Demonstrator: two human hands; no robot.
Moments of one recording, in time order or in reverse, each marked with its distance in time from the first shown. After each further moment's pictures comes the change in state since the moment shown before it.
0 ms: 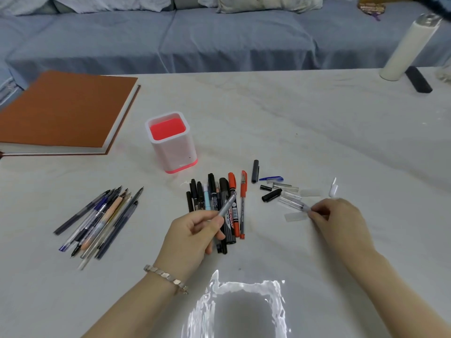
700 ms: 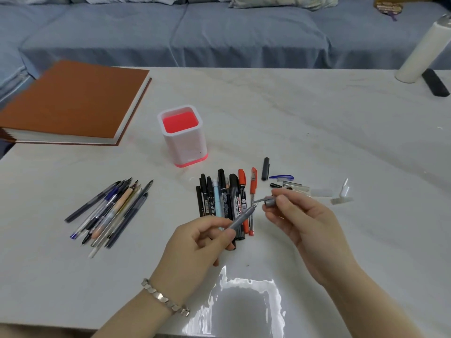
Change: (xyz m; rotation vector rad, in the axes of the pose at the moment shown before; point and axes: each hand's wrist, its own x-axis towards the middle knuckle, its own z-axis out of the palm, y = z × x) left_hand -0.027 0.005 -0.014 0.046 -0.074 0.080; right_hand -0.052 -0.097 -0.013 1.435 -0.291 0.120
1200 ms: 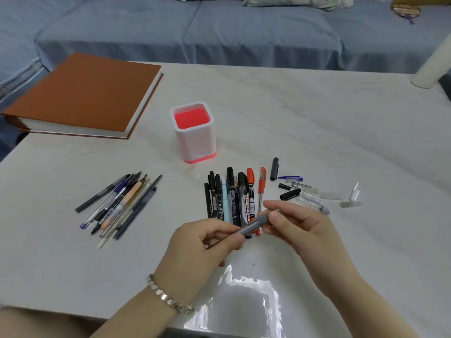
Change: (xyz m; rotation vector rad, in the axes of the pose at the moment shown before) left_hand -0.007 0.003 -0.004 0.039 0.013 0.022; right_hand -0.008 0.005 0.007 -0.247 -0.123 -0.014
